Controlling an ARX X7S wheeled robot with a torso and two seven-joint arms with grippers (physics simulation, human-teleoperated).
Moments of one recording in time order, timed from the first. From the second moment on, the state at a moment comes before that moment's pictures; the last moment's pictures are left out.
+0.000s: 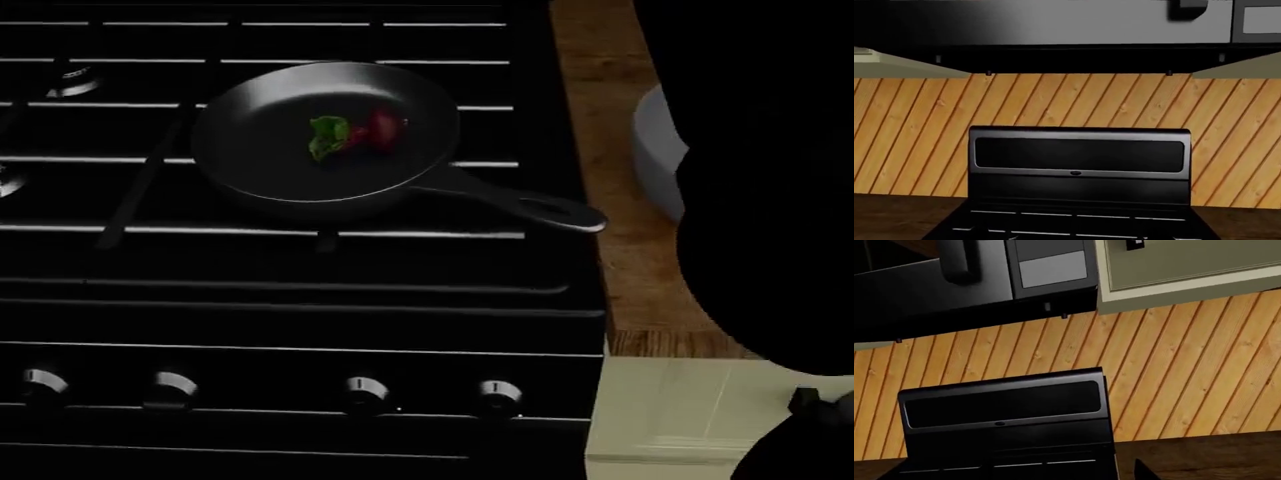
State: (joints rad) left arm -1.25 -0.44 -0.14 0.51 -1.42 -1.47 -1.04; right arm 1.36 0.24 0.16 -0.34 1.26 1.46 0.89
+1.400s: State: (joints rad) left arm -1.23 -0.50 -0.02 0.49 -1.40 -1.35 -1.02; right arm 1.29 0.31 0.11 -0.29 1.34 1.35 0.89
